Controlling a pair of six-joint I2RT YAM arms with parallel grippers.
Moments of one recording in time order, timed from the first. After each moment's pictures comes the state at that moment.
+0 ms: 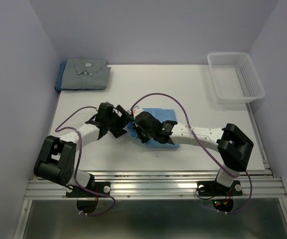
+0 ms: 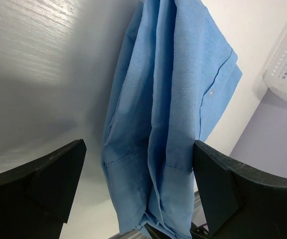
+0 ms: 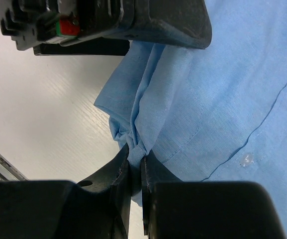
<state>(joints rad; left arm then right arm) -0.35 1.42 0.66 -0.03 0.24 -1.11 1.04 1.72 1.18 -0.25 0.18 0.28</state>
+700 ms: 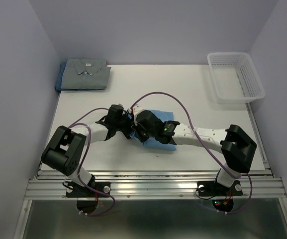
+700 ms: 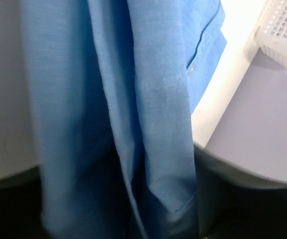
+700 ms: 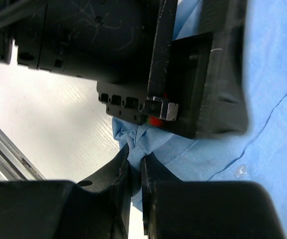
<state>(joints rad) -0.47 1.54 0.66 0.14 0.34 -1.20 1.04 1.68 1.17 -0.18 0.12 0.27</state>
